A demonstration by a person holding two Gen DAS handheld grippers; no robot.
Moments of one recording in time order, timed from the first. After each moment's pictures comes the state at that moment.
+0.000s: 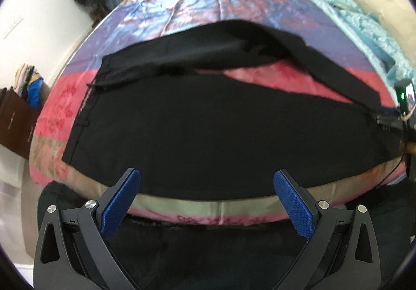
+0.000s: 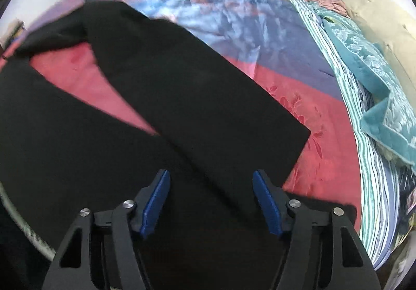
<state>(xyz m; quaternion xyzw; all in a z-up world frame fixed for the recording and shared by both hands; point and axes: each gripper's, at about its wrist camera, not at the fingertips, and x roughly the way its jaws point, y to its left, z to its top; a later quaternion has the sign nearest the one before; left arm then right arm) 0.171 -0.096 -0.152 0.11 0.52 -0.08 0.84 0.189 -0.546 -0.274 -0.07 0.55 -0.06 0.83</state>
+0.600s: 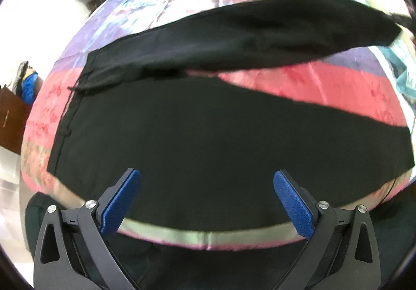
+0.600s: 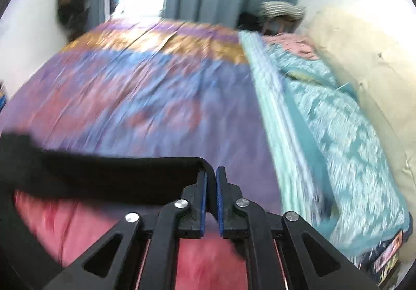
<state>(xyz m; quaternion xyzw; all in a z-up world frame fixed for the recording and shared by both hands) 0.229 -0.127 -0.170 0.09 0.55 -0.08 0.83 0.376 -0.654 -0.101 -0.02 0.42 -0.14 0.89</state>
